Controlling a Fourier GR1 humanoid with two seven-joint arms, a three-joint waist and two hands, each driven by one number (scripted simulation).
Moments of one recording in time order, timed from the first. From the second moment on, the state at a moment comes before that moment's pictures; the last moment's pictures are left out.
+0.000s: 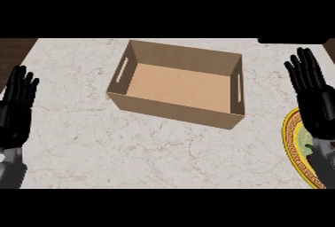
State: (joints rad) left arm -0.13 0.46 0.03 -1.47 0.33 0.21 -0.14; right arm -0.24 -0.52 0.14 -1.57 -0.42 -0.20 -0.16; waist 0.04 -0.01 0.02
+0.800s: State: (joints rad) left arm -0.03 0.44 -0.18 -1.50 0.09 0.28 0.04; right arm -0.27 -0.74 -0.16 -1.03 -0.44 0.11 -0.41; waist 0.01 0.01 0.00
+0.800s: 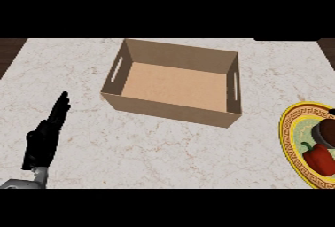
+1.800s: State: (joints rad) left arm 0.00 0.41 -0.20 -1.53 0.04 0.27 0.06; right arm -0.29 -1.16 0.18 -0.97 0.12 0.48 -0.42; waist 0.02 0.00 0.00
